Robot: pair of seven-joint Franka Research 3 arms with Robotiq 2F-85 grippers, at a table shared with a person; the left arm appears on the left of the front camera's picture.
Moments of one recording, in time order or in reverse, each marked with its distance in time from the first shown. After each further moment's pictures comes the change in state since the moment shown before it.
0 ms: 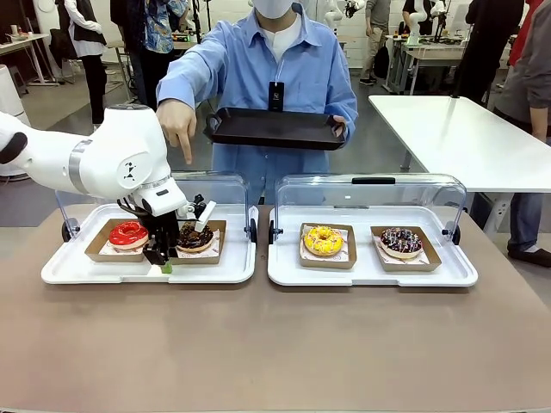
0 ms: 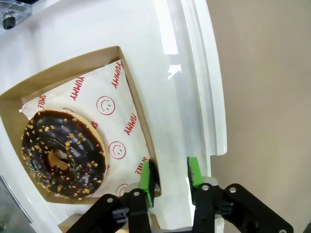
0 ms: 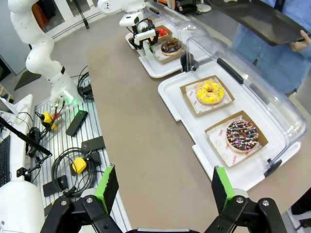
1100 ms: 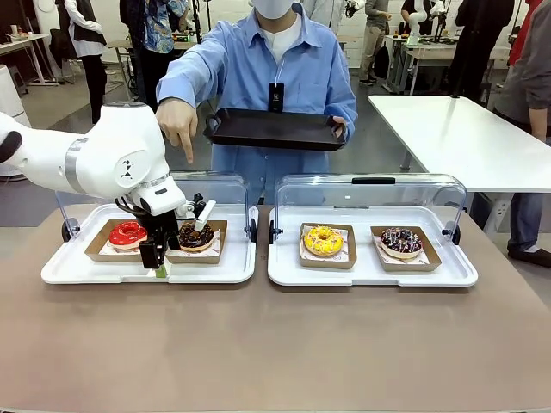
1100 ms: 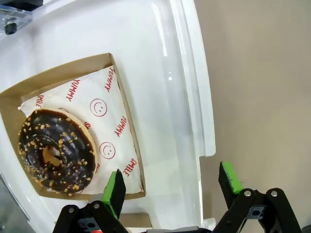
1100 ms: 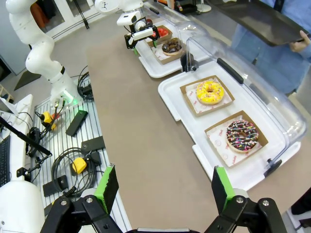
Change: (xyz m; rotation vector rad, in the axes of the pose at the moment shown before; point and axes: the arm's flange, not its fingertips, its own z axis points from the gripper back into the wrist) left arm 0.002 -0.008 0.005 -0.004 -0.009 0.010; right arm 0.000 0.000 0.000 0.000 0.000 0.000
